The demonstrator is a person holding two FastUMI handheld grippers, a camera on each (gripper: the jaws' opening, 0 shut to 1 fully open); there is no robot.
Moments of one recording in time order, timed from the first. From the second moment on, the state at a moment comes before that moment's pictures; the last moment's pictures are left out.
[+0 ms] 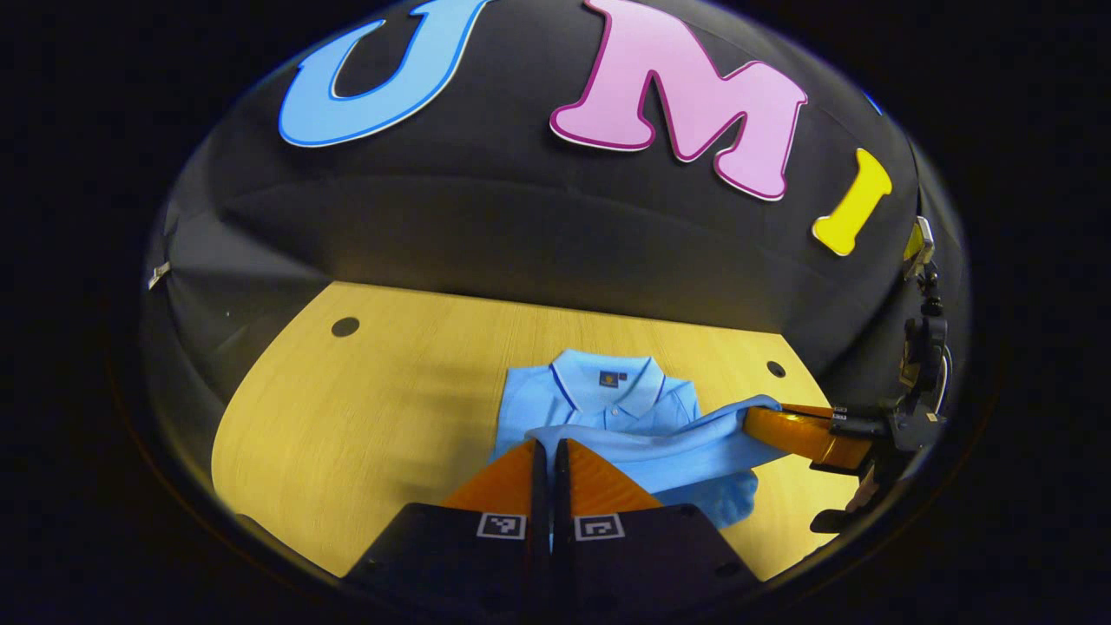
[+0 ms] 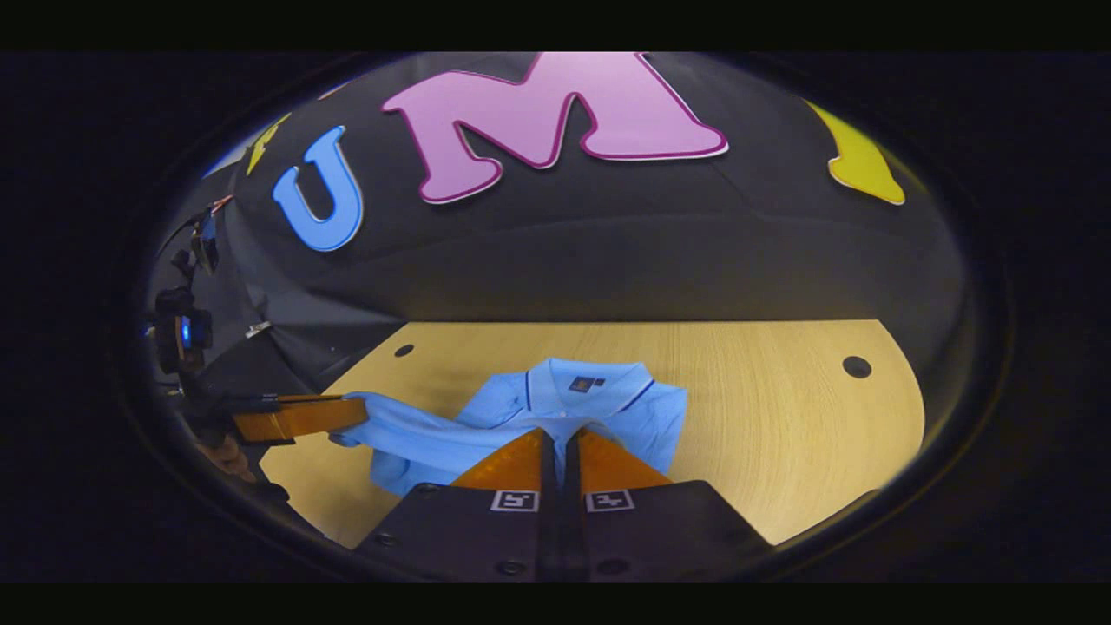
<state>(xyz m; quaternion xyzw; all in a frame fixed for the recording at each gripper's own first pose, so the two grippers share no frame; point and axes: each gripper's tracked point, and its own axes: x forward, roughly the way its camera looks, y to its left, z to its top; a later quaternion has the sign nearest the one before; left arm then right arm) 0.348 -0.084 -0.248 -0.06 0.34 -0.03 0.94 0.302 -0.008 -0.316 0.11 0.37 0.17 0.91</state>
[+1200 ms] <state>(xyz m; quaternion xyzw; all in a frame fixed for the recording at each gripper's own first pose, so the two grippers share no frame) 0.469 -0.078 -0.308 -0.03 0.28 -0.03 0.96 0.374 -0.057 -0.402 0.03 0.37 0.08 0.93</state>
